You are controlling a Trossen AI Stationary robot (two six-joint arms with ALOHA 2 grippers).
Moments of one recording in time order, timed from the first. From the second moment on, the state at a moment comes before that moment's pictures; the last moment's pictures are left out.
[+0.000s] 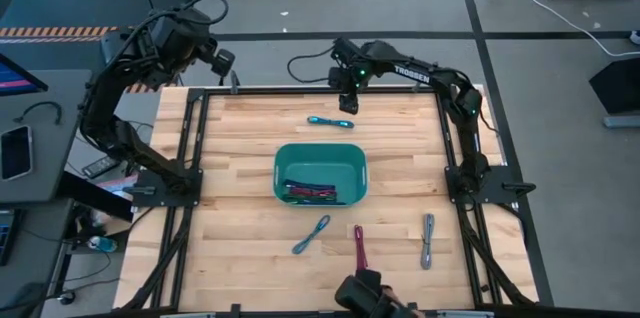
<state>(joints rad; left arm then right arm) 0.41 1.51 2.33 -1.55 -0.83 -0.17 -0.64 2.04 1.86 -1.04 -0.18 -0.41</state>
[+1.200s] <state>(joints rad) 0.41 1.51 2.33 -1.57 -0.74 -0.15 -0.57 2.04 1.60 -0.96 -0.23 -0.31</state>
